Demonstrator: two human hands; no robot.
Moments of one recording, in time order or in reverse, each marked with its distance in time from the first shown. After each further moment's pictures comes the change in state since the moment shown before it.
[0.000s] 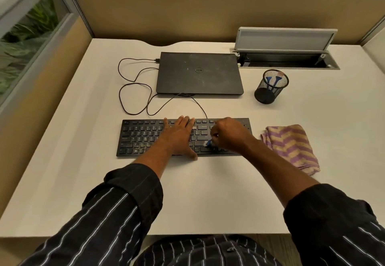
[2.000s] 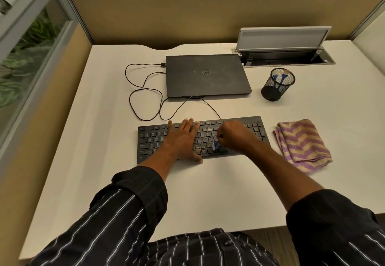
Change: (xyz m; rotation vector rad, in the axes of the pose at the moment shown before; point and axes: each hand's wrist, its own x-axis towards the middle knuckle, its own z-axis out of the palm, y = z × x) left_hand -0.015 -0.052 0.008 0.069 0.034 0.118; right_hand 0.016 -0.051 0.011 0.035 0.003 0.166
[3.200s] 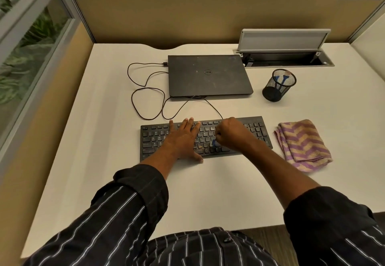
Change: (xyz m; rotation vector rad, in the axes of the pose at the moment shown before) left_hand -0.006 -0.005 -0.002 0.013 0.003 0.008; right_hand 0.003 -0.022 -0.005 -0.012 0.011 0.051
